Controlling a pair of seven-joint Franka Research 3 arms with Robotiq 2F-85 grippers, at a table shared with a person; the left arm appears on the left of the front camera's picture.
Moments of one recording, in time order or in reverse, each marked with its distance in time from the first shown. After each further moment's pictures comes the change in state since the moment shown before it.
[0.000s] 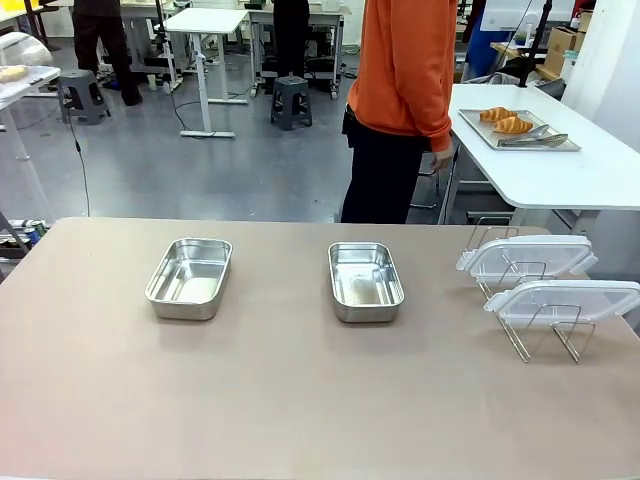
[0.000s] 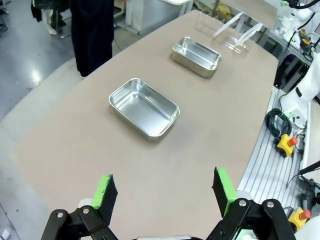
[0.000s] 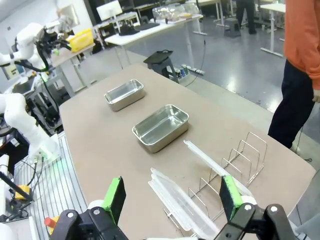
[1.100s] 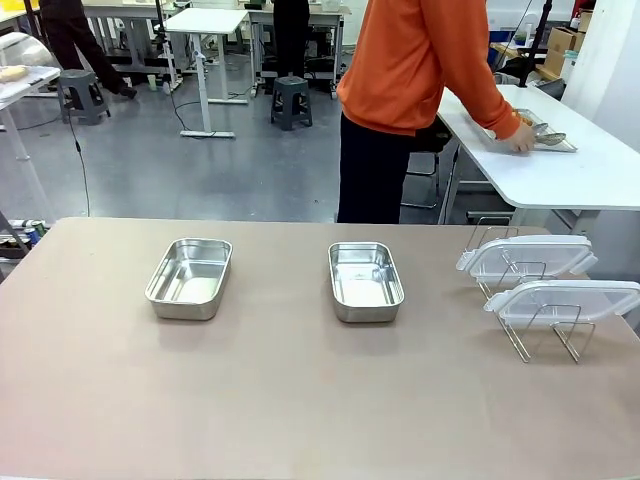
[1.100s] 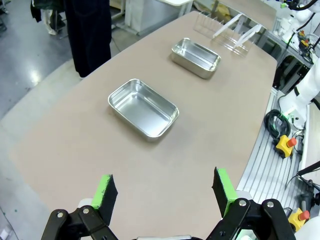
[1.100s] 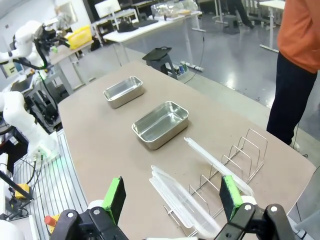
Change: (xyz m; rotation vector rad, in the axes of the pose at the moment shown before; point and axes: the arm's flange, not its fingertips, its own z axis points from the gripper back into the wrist) left arm -0.001 0.001 0.000 -0.006 -0.005 0.005; right arm -0.001 0.003 0.000 -0.005 0.016 -0.002
